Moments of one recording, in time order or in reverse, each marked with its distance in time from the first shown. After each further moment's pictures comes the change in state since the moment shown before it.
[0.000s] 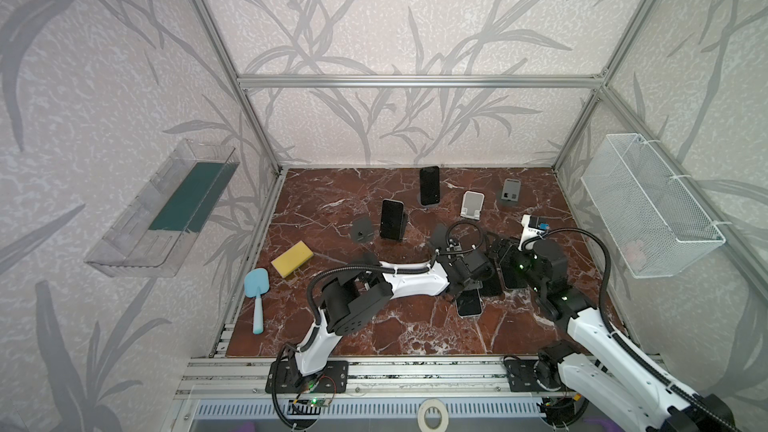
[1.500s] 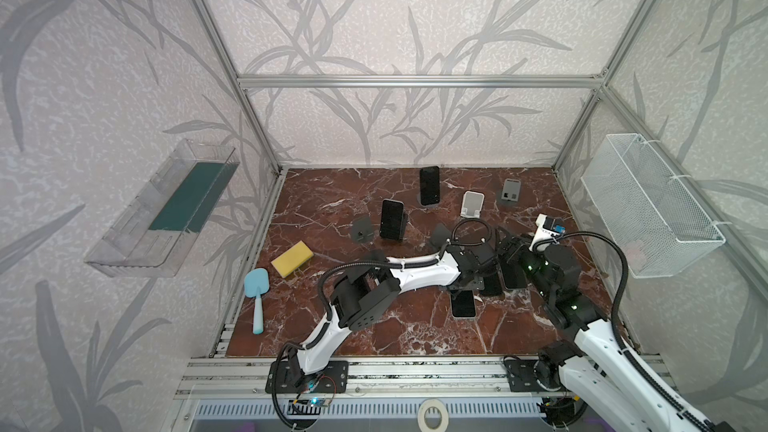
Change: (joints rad) left arm 0.006 0.094 0.228 -0.344 0.064 0.089; right arm -0.006 -0.123 0.000 -0.024 0.079 0.003
